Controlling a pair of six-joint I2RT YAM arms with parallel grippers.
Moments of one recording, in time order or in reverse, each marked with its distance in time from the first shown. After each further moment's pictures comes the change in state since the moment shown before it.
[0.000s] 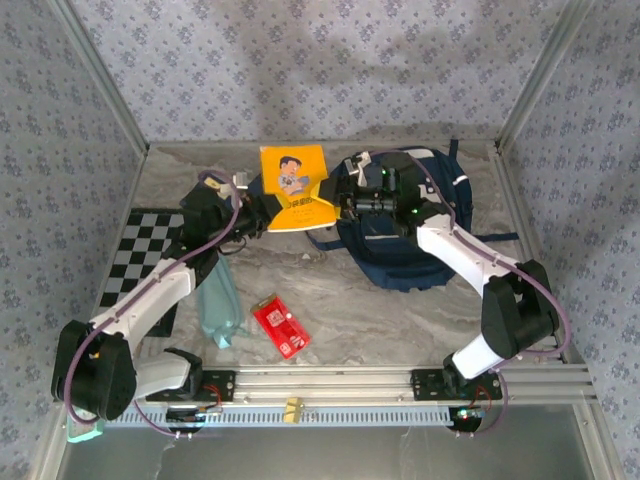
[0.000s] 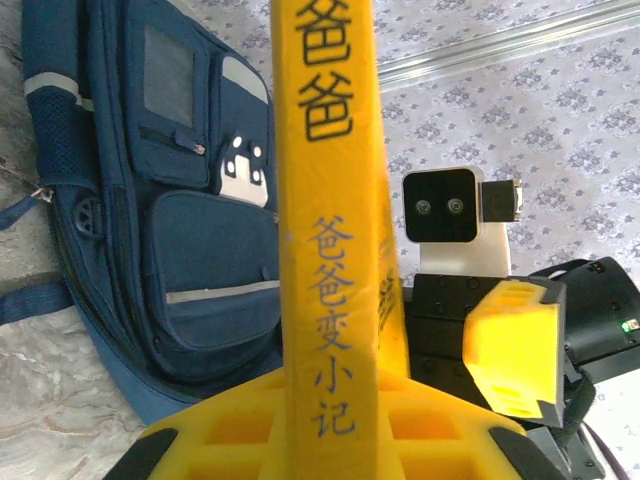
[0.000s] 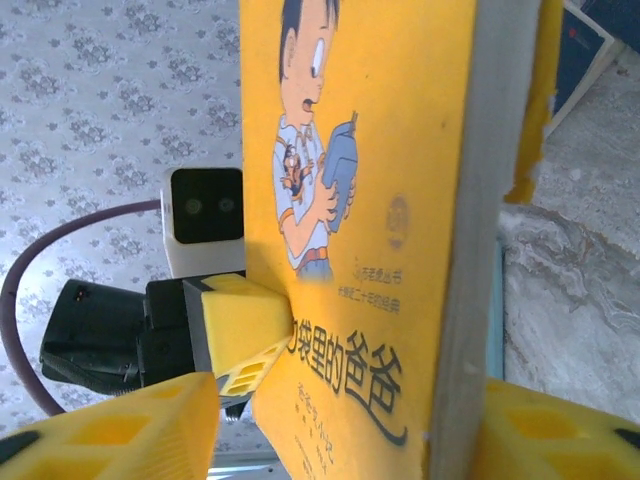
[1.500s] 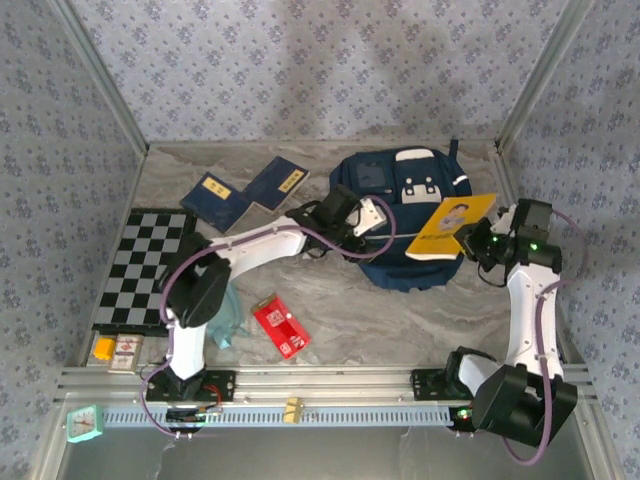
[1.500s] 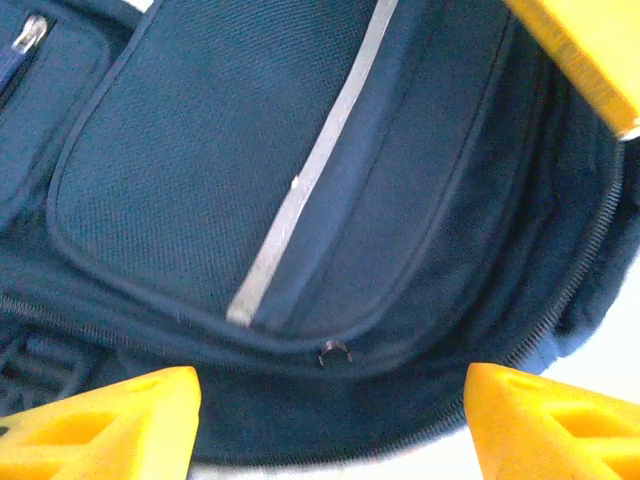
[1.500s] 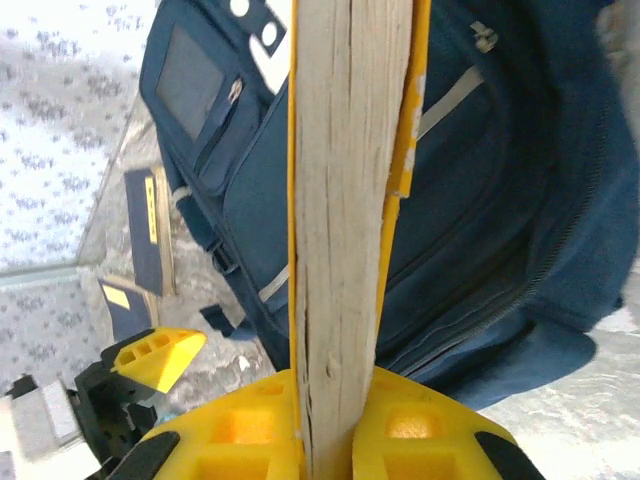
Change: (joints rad) left arm -0.499 0.753 0.736 -0.614 -0.428 1.403; right arm -0.811 -0.507 -0.186 -0.970 0.289 -0.468
